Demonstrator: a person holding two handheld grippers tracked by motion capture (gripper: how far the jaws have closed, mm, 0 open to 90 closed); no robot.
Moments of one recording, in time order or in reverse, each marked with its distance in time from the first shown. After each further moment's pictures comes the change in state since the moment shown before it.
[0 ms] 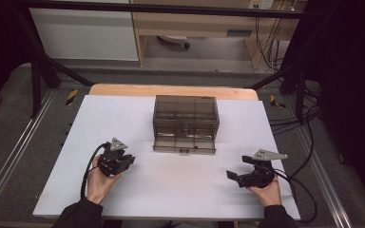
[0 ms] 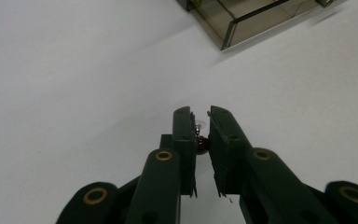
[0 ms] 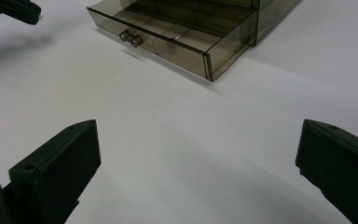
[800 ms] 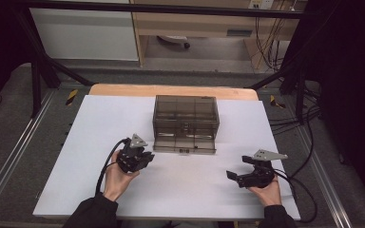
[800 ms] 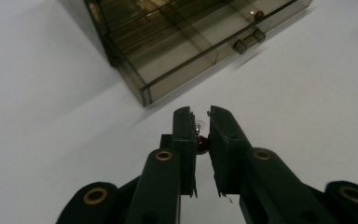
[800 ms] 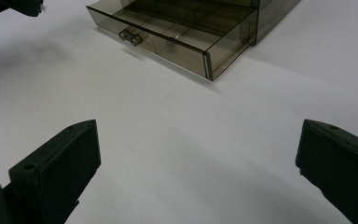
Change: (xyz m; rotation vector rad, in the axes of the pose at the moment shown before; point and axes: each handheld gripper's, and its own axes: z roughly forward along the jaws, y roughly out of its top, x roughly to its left) left arm -0.046 0.040 0.010 -0.039 -0.098 0.075; right arm 0.000 0.000 0.000 0.003 -0.002 -0.003
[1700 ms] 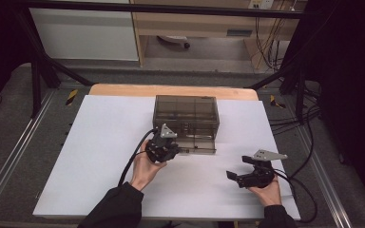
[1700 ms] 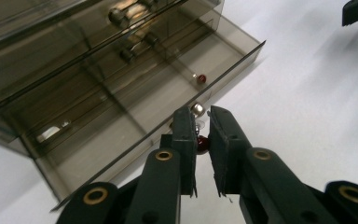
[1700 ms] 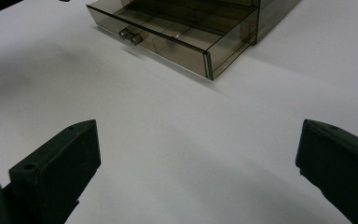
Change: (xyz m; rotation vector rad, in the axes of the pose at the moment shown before) left arm -0.040 0.058 0.038 -0.020 -0.075 0.062; right arm 0.000 0.000 0.000 0.002 0.001 -0.002
